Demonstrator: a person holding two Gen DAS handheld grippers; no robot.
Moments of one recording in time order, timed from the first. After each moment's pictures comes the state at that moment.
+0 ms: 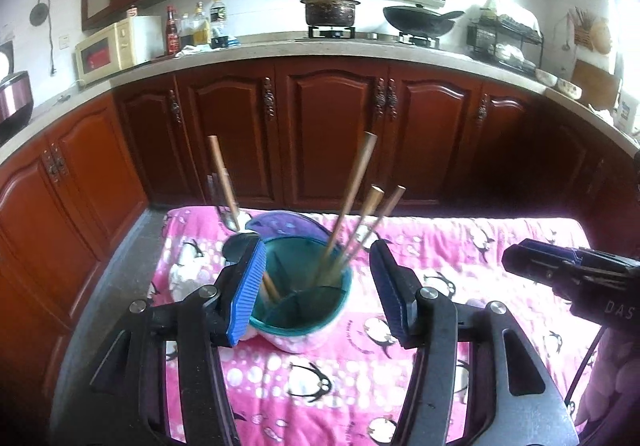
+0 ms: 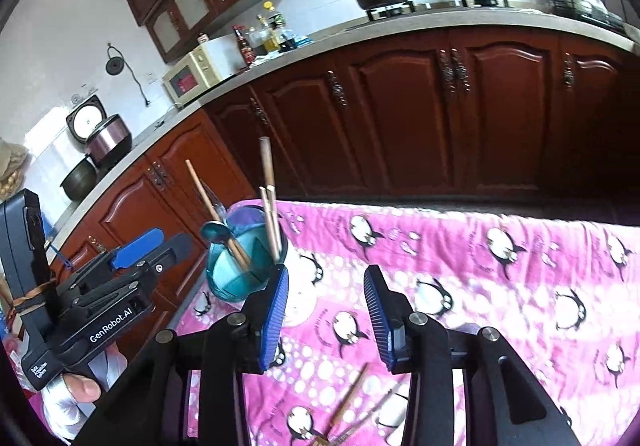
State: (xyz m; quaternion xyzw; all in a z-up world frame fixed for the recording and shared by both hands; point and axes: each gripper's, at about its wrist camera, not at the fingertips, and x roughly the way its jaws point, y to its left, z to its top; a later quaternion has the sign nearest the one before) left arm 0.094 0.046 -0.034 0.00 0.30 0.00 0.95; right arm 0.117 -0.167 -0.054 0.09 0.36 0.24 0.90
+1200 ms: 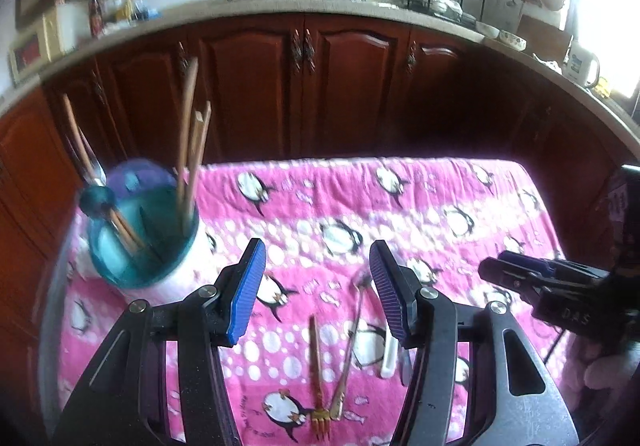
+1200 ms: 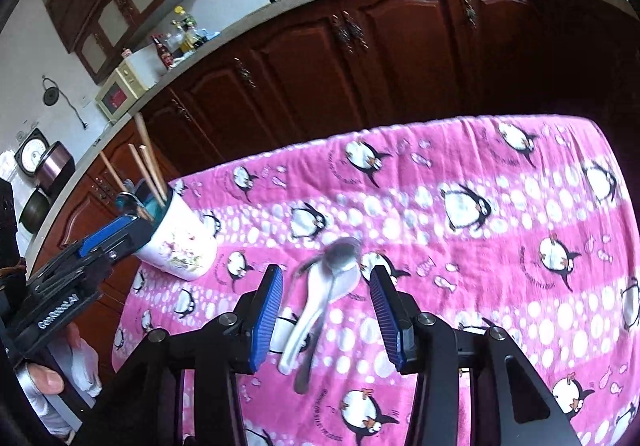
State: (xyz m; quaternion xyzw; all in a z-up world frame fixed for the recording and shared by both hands) left arm 0.098 -0.046 -0.074 0.01 0.37 -0.12 0.92; right arm 0.081 -0.281 -0.126 0.15 0.42 0.14 0.89
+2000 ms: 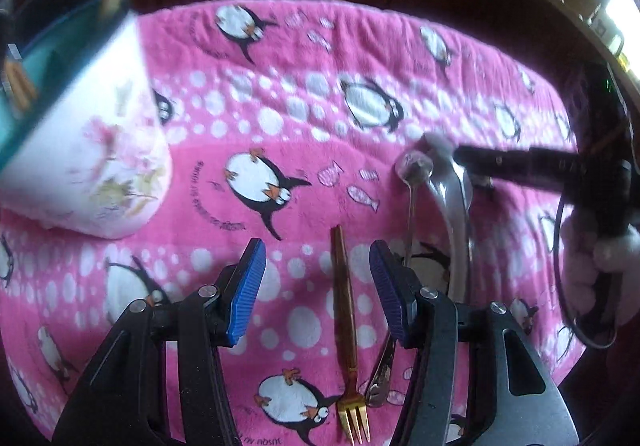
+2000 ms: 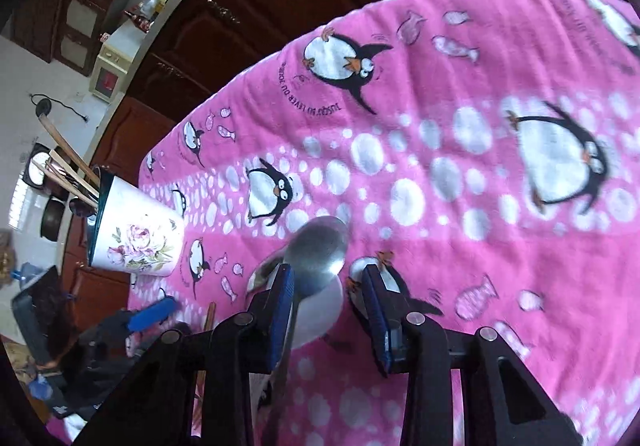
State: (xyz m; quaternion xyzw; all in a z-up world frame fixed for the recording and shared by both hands) left arm 0.142 -0.037 -0.196 0.00 0.53 -0.14 0.83; right arm 0.195 -0.274 -0.229 0.22 0.52 0.22 0.79
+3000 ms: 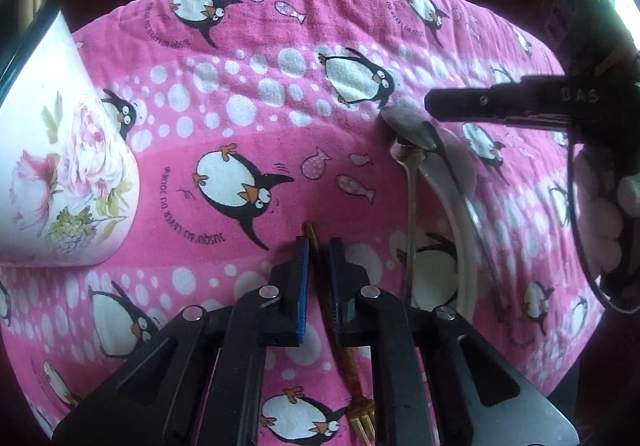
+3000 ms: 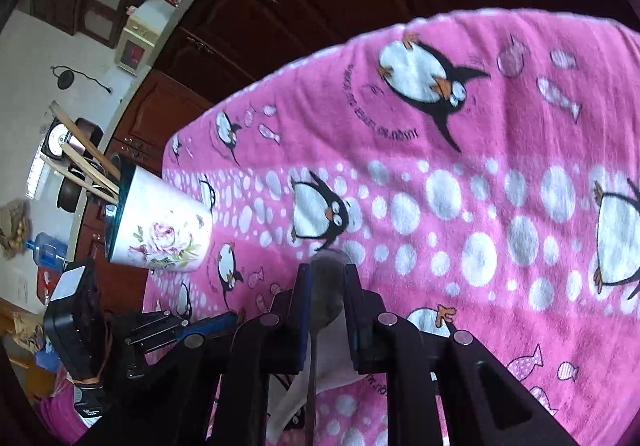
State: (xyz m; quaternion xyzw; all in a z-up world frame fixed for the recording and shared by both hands) left arm 0.157 -0.051 -0.210 0.03 0.56 -0.17 0.81; right arm 0.225 -0.248 -0.222 0.19 0.54 0.26 0.78
